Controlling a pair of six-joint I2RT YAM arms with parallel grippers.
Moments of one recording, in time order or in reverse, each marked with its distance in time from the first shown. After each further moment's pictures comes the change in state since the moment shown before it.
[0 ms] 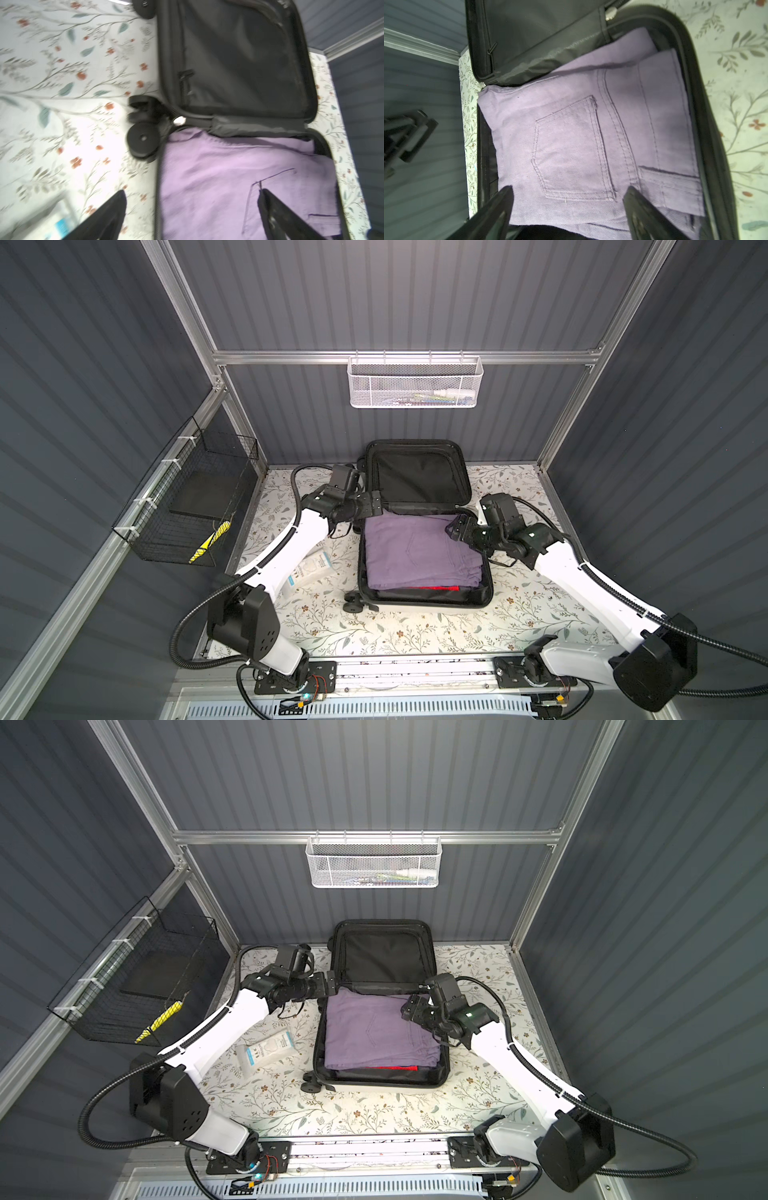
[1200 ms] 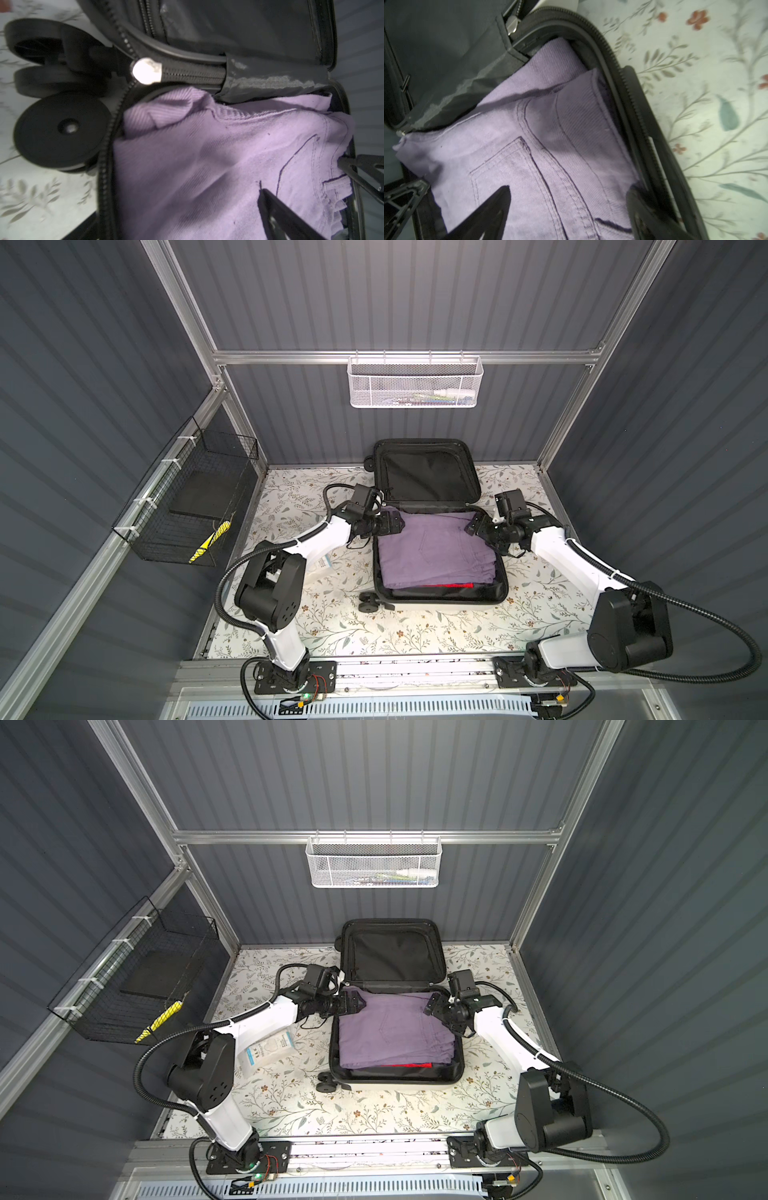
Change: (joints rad) left arm -0.089 0.248 -0.086 0.306 0.255 -0.034; right arm -0.274 0.170 -0.062 0.044 -0.031 -0.090
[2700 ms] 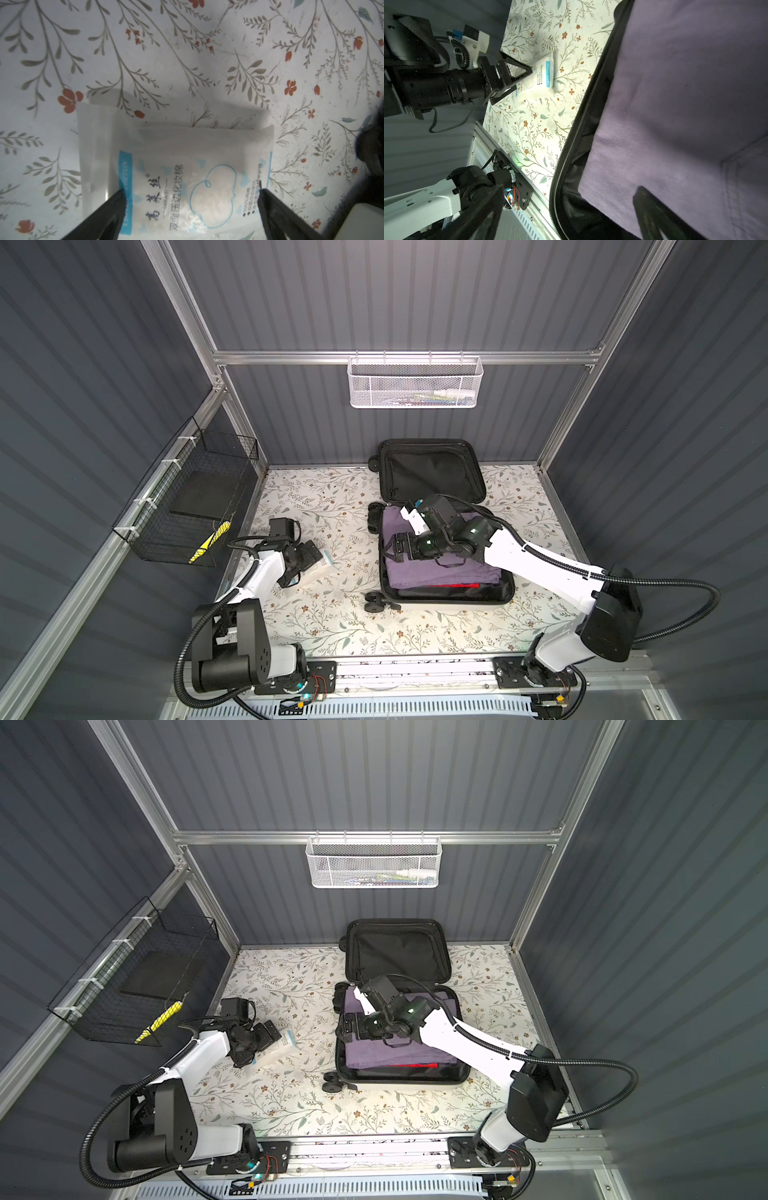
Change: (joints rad) left arm 0.573 -0.404 -0.458 -0.262 -0.202 -0.063; right arm 0.644 0.127 0.304 0.019 -0.137 -0.080
